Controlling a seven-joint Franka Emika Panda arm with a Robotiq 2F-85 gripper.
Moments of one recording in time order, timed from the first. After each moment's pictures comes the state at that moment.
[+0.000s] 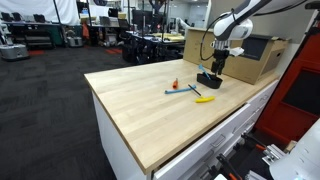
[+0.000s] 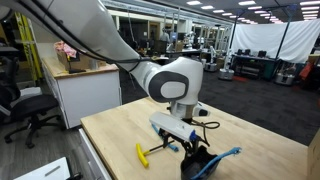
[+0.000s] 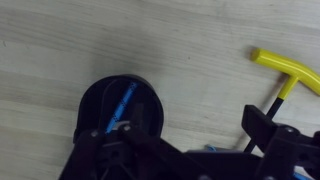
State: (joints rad) arm -0.14 0.12 -0.21 -2.16 -0.06 2.20 -0.54
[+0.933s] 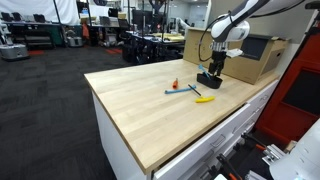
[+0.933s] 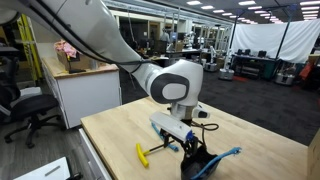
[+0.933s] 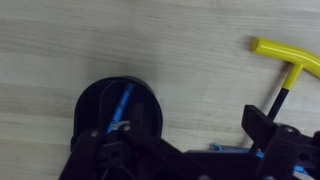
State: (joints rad) arm -0.14 0.16 -0.20 -2.15 -0.05 2.20 -0.45
